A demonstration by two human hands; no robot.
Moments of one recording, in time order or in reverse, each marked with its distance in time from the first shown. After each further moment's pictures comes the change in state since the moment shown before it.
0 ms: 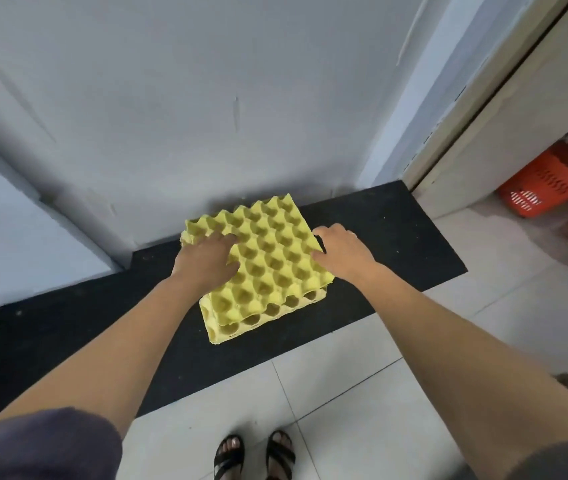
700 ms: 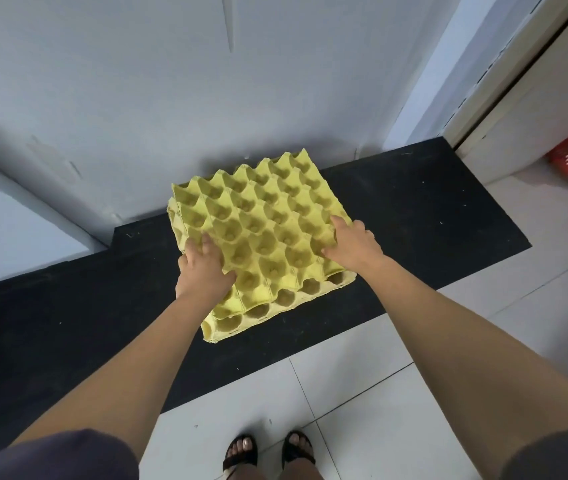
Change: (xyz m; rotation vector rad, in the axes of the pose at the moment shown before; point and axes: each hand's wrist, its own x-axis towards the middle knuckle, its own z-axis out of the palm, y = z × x) left_hand 0.052 -0.027 0.153 -0.321 -0.015 -0.422; right_hand 0.086 0.044 0.138 0.093 -0.123 0.227
